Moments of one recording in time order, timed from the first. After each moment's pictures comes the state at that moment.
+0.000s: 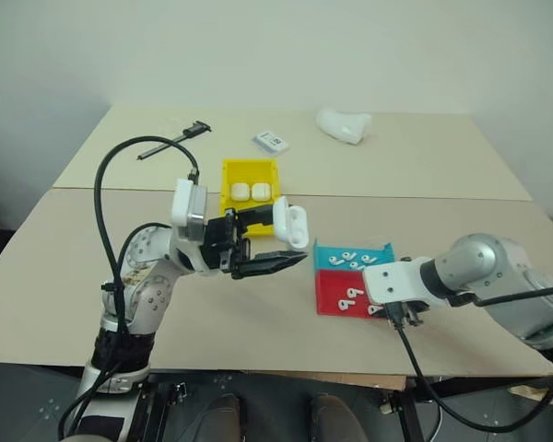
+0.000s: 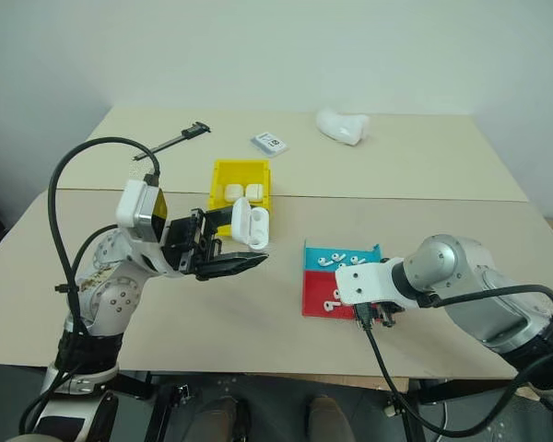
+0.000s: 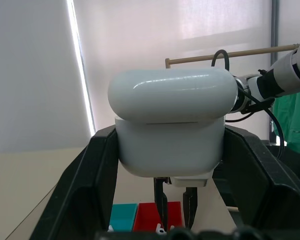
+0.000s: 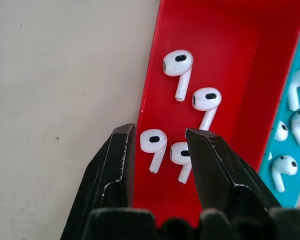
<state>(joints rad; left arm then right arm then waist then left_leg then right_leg) -0.47 0.39 0.00 -0.24 -0.71 0.30 -1.19 -0.54 -1.11 0.50 -0.37 -0.05 0.42 1.28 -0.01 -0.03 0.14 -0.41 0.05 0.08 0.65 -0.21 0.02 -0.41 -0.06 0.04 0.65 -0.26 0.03</state>
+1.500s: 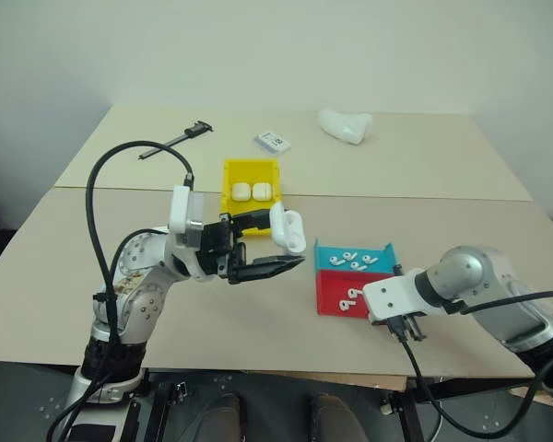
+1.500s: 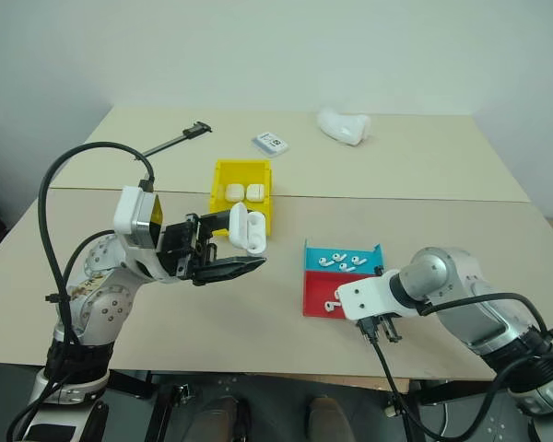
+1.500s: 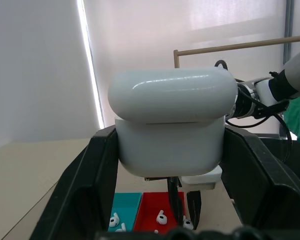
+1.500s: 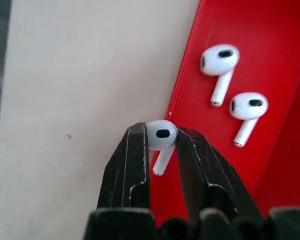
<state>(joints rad) -0.43 0.43 -0.01 -0.29 -0.71 0.31 -1.15 -0.42 -1.00 0.31 -0.34 -0.06 0.36 1.38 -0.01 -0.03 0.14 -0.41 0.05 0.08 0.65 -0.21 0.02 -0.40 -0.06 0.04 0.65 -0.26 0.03</state>
